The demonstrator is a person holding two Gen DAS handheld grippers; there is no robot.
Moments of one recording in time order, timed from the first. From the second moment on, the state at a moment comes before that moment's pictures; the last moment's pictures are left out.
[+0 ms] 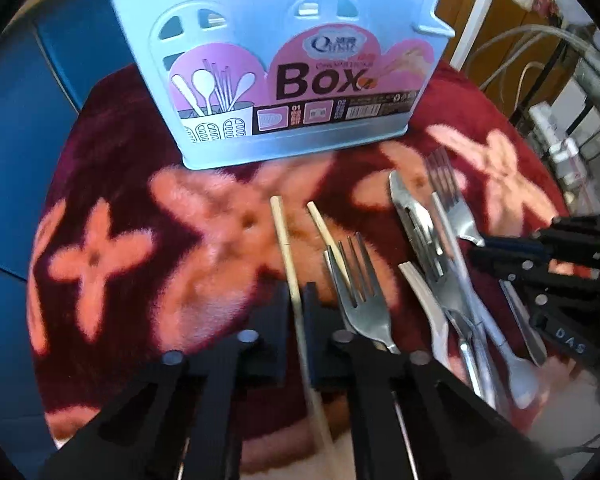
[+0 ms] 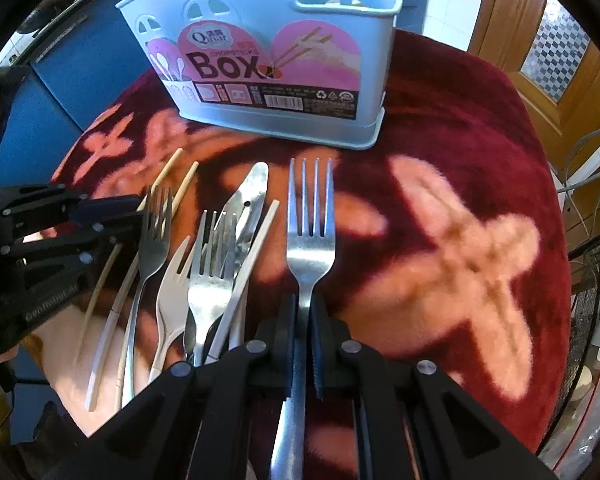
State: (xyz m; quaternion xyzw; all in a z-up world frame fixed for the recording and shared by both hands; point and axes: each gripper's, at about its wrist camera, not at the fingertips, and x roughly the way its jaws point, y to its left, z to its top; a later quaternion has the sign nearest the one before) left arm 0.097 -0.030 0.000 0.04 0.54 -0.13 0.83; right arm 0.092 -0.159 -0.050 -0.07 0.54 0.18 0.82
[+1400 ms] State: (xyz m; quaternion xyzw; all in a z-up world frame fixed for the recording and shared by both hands) left arm 0.178 0.022 0.188 -0.08 0.22 -0.10 0.97; right arm 0.118 -0.169 0.117 0.08 0.20 0.21 0.95
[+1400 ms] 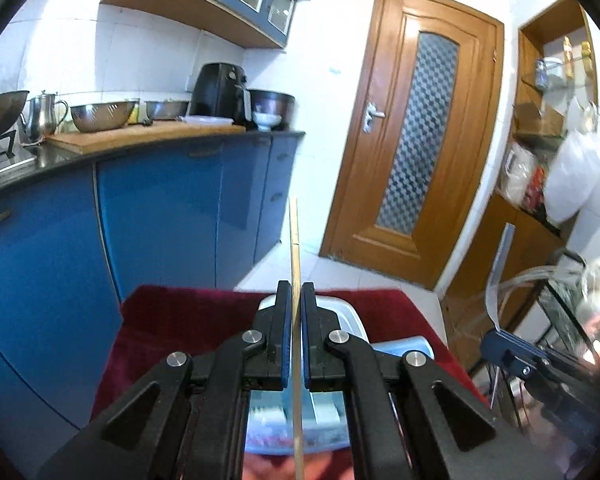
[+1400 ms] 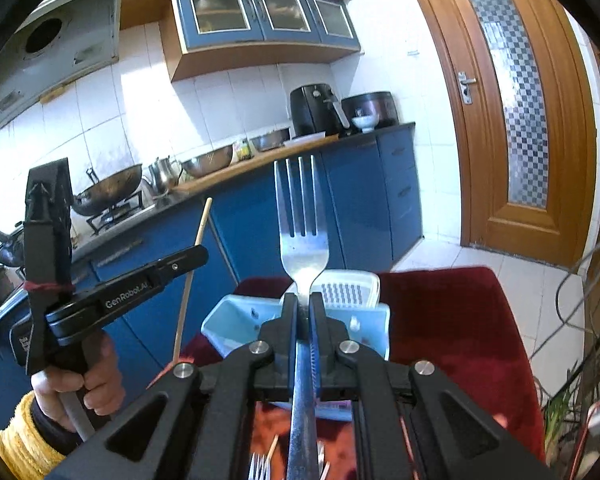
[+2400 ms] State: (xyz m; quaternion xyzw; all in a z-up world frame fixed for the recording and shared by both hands) left arm 0.226 0.015 0.111 -0.05 0.15 -0.04 0.99; right arm 0.196 -0.145 0.069 0.03 0.13 0.19 0.97
